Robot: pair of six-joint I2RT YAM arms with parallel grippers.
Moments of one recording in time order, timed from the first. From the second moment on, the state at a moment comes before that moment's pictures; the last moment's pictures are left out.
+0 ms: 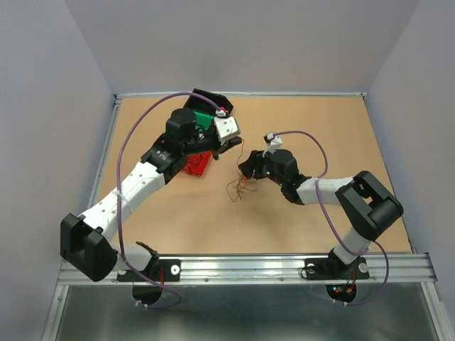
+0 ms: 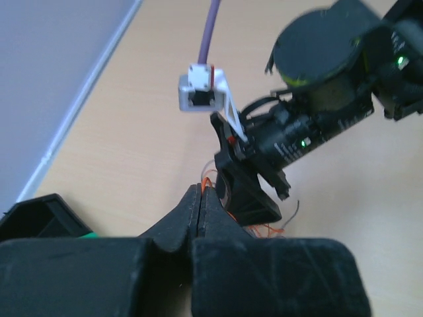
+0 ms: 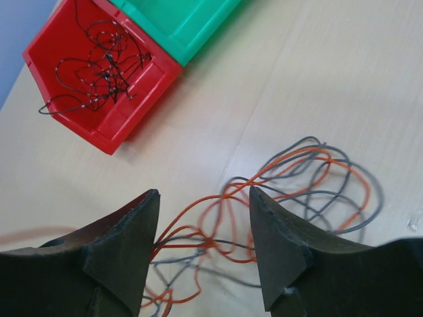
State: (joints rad) left arm -0.58 1.31 1.13 -0.09 0.61 0.40; right arm 0.62 1.64 0.69 0.67 -0.03 0.48
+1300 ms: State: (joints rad) left arm -0.54 1.44 1.86 -0.27 0.04 0.30; right arm 0.62 1.41 0.68 0.54 0.26 0.54
